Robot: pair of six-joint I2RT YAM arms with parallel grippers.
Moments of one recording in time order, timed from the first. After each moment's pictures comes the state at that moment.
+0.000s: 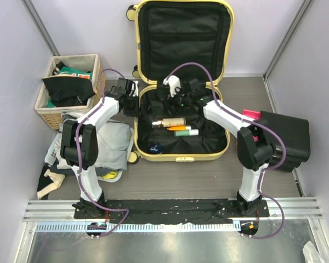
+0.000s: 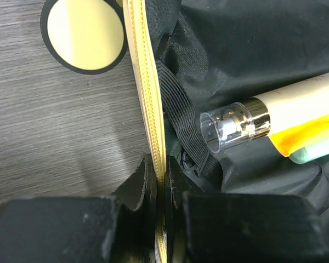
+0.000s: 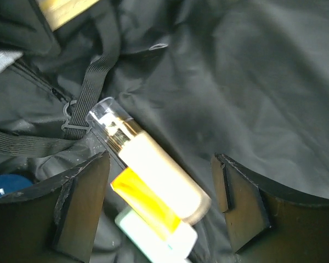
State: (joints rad) left arm -0.28 1.89 1.49 -0.56 0.13 -0.23; right arm 0.52 1.87 1.49 -0.22 -0.27 -0.22
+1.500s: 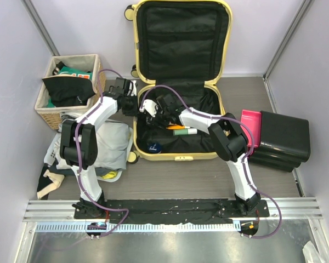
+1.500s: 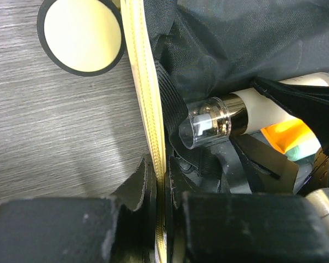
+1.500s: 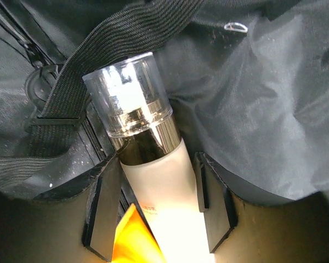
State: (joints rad) left arm -0.26 1.89 1.49 -0.56 0.17 -0.24; right arm 0.67 2.19 1.62 -0.22 -0.11 -0.61
